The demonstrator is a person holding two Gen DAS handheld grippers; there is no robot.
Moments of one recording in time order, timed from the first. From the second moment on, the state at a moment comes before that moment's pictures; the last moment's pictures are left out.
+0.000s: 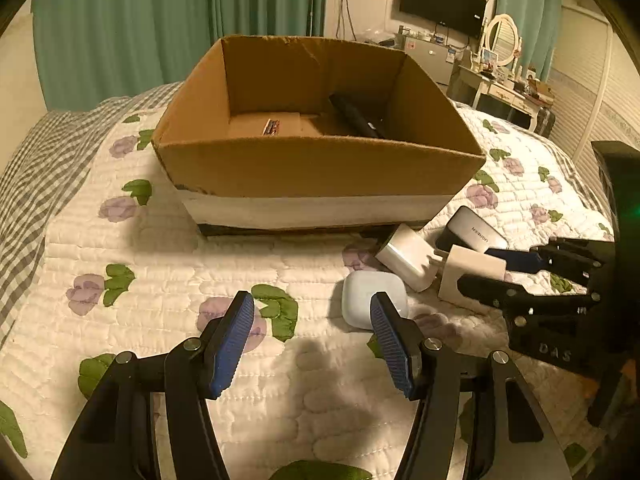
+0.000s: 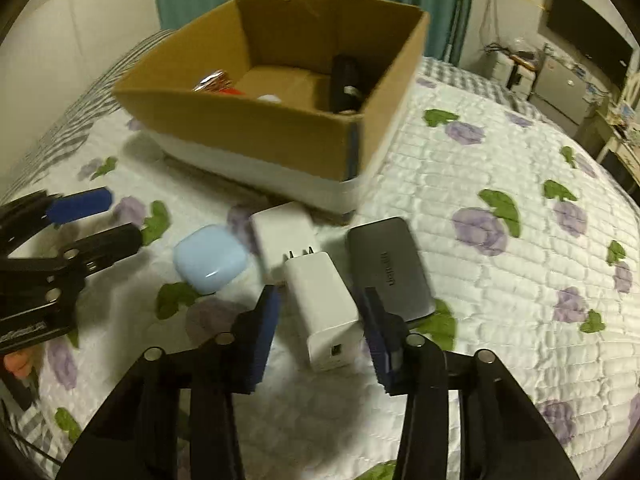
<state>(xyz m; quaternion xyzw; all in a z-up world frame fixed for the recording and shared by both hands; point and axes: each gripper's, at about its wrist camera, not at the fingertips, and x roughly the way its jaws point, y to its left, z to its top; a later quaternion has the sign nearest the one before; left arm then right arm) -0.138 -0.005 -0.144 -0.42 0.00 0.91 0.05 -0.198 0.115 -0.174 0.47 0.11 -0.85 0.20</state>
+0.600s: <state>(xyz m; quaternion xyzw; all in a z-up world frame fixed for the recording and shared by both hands) -0.162 0.034 -0.169 -0.46 0.02 0.88 0.11 -0.197 0.130 -0.144 0.41 0.06 -0.89 0.20</state>
